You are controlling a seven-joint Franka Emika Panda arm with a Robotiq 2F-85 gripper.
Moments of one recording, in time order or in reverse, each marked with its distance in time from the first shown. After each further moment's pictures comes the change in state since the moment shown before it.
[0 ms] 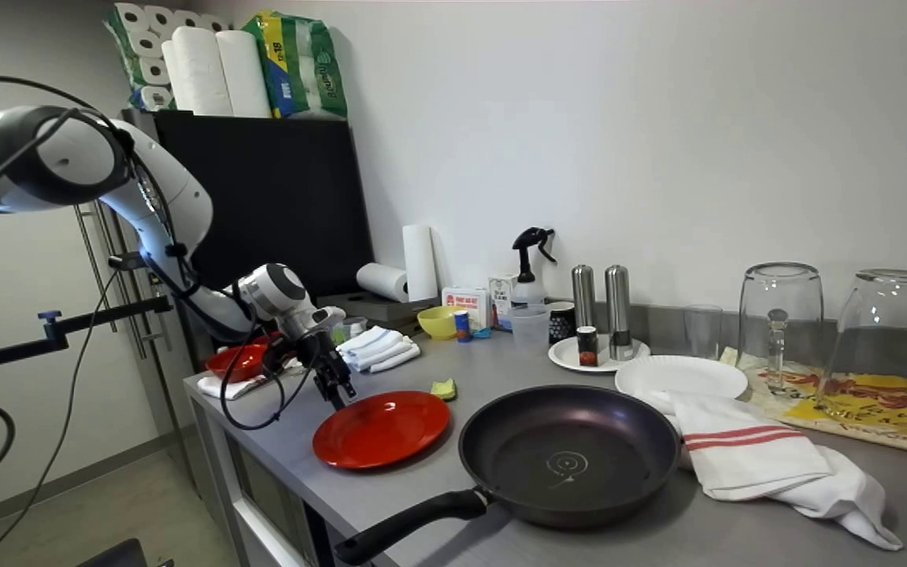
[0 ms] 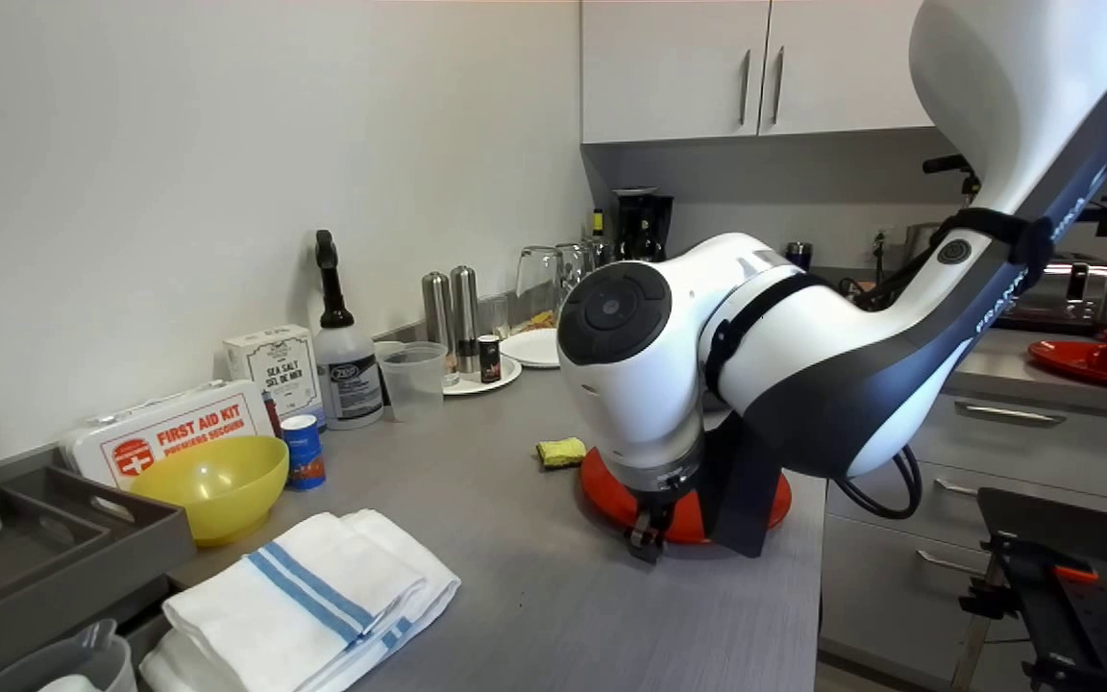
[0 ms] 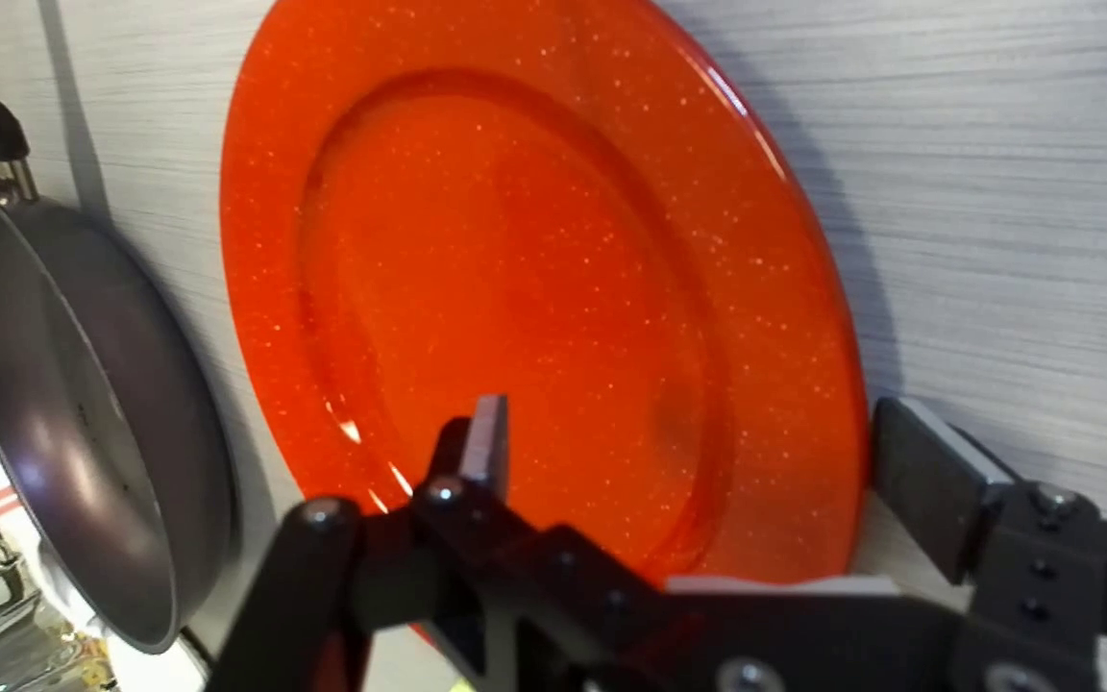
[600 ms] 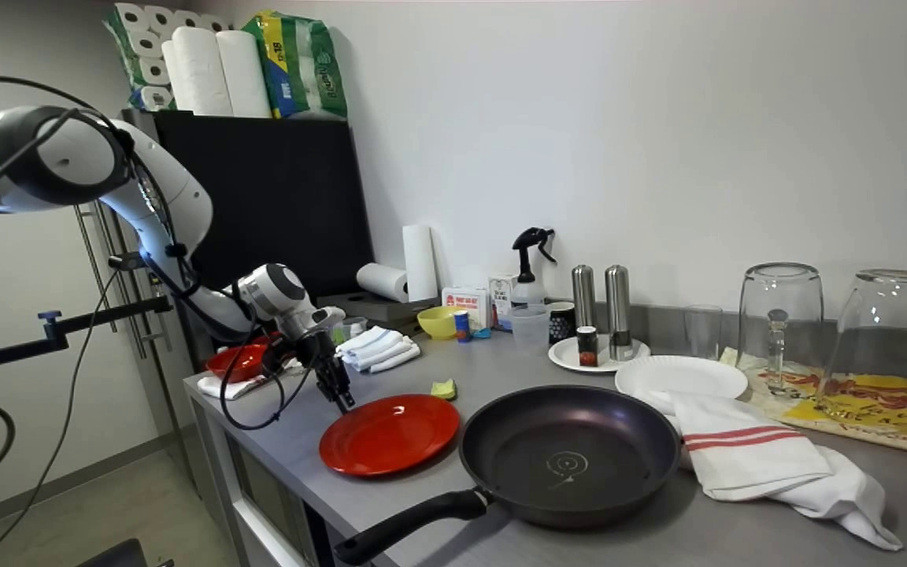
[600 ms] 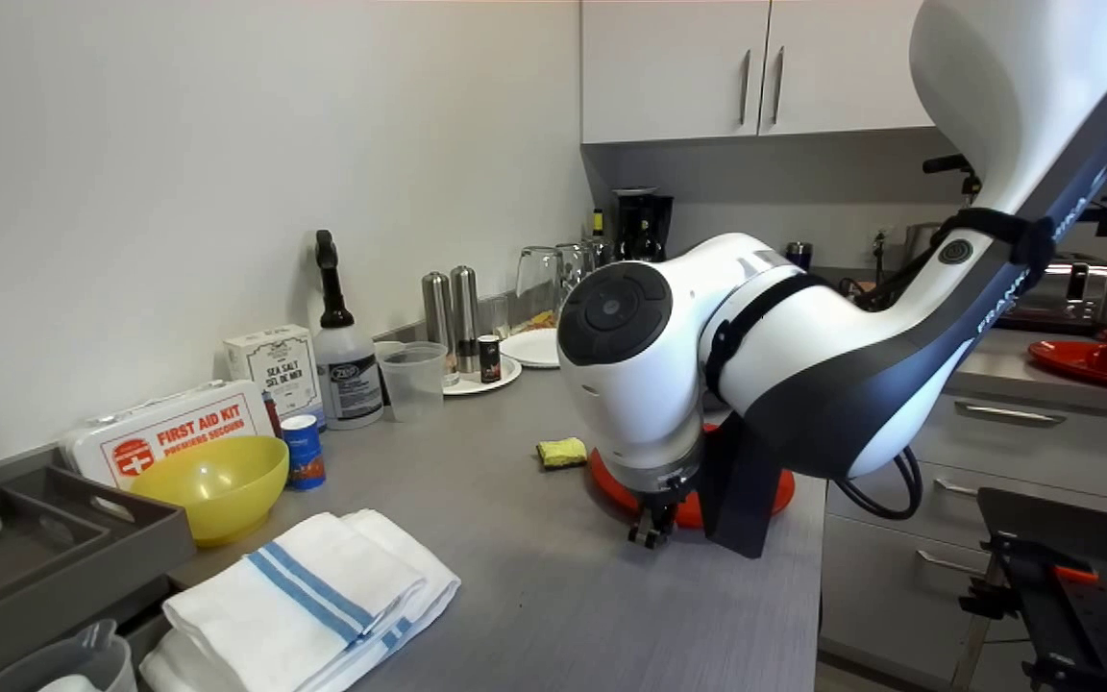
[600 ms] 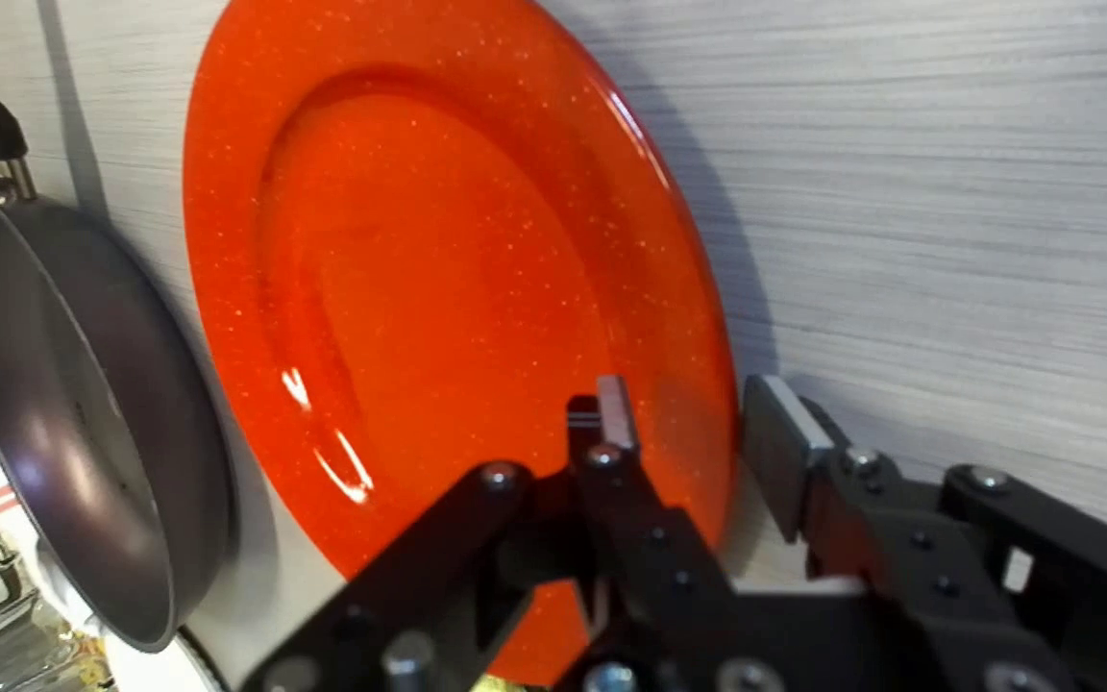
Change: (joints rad) arm 0.000 0.000 0.002 0.000 0.000 0.000 -0.001
